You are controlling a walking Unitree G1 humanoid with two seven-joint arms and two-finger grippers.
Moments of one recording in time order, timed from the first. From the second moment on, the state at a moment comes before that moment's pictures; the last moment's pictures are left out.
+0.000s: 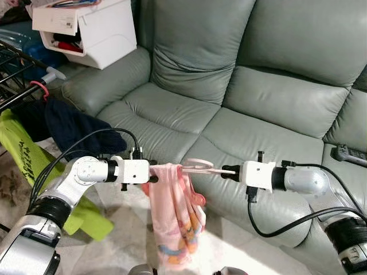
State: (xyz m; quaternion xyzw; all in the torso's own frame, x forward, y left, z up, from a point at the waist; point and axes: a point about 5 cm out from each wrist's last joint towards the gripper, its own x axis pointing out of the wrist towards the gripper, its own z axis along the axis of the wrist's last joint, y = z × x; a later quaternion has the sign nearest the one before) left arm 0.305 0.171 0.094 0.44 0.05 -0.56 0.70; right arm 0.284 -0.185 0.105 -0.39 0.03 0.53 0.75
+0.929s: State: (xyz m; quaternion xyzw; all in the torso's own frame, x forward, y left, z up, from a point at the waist) left arm 0.309 0.174 0.092 0.44 0.10 -0.58 0.68; right arm 0.284 -0.175 0.099 -0.39 0.03 0.54 0.75
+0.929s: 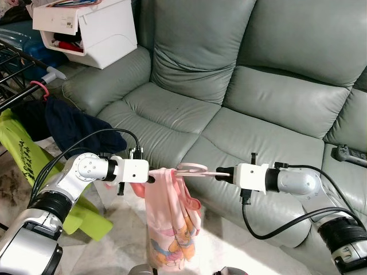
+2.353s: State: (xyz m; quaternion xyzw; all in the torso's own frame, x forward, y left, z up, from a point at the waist) left arm 0.295 0.192 0.066 0.38 0.19 -0.58 0.70; right arm 0.299 -0.159 0.200 -0.20 -0.07 0.53 0.82
